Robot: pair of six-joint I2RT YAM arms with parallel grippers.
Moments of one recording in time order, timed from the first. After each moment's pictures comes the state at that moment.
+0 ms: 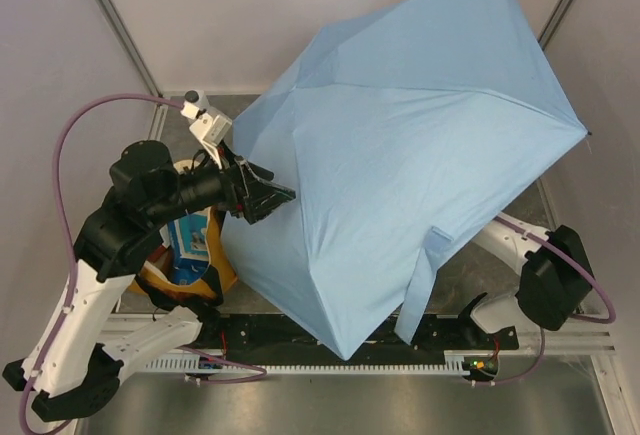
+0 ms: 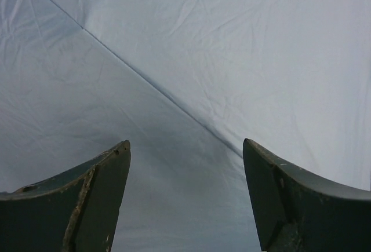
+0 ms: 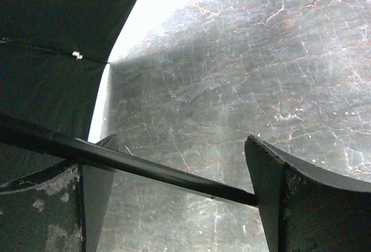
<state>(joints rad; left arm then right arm) -0.60 0.89 1.43 -0.70 0.43 -0.37 0.70 1.41 1.07 0.01 0.36 0.57</state>
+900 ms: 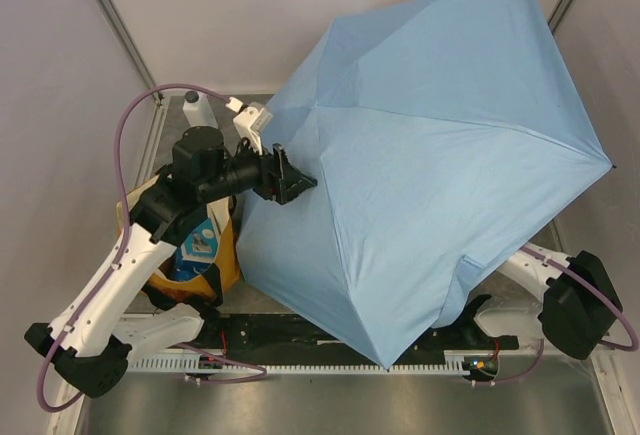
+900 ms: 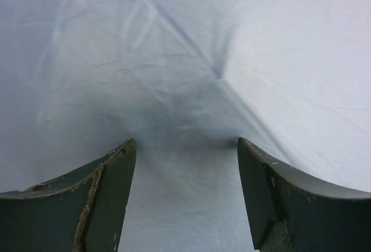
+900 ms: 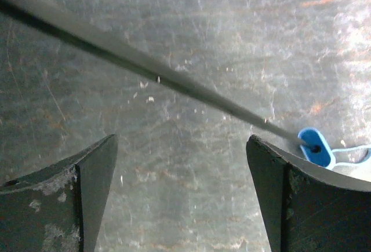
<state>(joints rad) -0.60 1.01 1.25 -0.54 0.31 -0.35 0.71 1.27 0.84 -0.04 0.53 0.26</state>
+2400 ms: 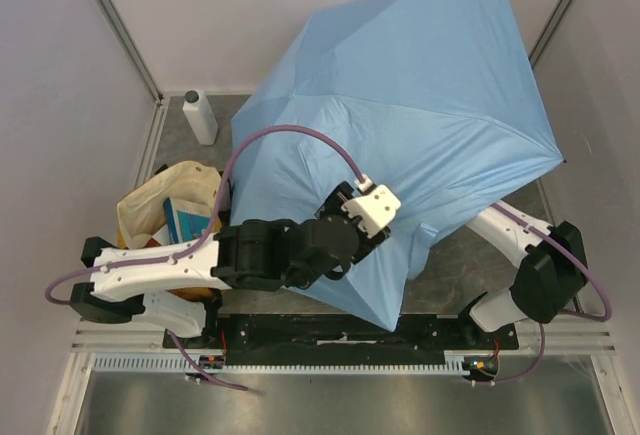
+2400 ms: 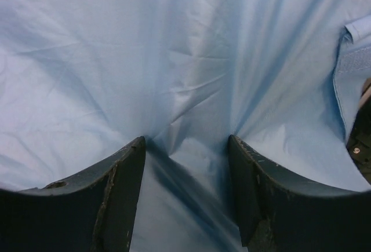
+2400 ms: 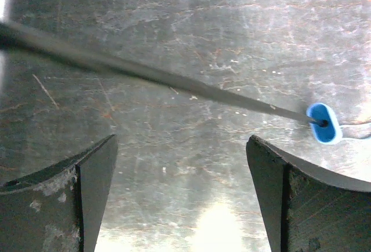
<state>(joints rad) -1.55 1.37 1.58 -0.69 -0.78 -0.06 0.68 1.52 1.29 -0.43 0.32 0.35</state>
